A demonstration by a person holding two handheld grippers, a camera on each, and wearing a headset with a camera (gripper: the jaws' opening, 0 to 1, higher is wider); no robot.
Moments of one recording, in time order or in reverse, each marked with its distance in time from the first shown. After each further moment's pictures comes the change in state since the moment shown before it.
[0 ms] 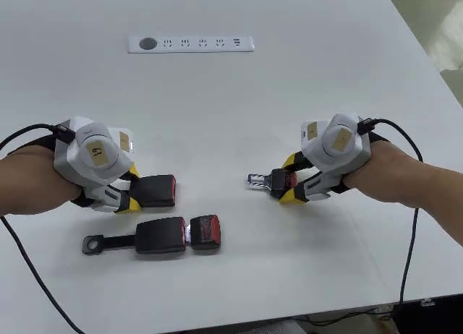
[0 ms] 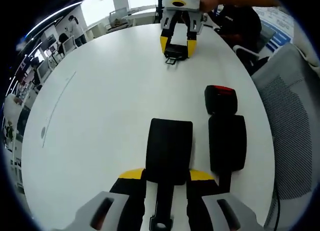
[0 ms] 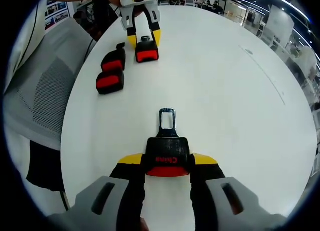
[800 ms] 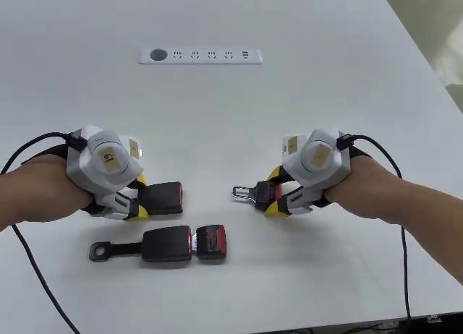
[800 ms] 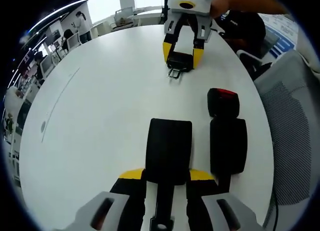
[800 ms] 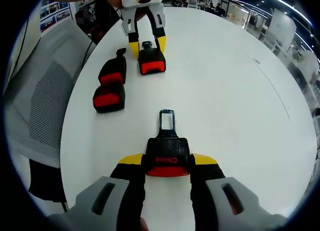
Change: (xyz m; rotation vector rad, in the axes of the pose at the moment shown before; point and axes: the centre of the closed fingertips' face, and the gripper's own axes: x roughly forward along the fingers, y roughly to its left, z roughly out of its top) left arm 0.005 0.005 -0.006 -0.043 -0.019 0.001; right arm 0.019 0.013 0.043 -0.021 -0.019 0.002
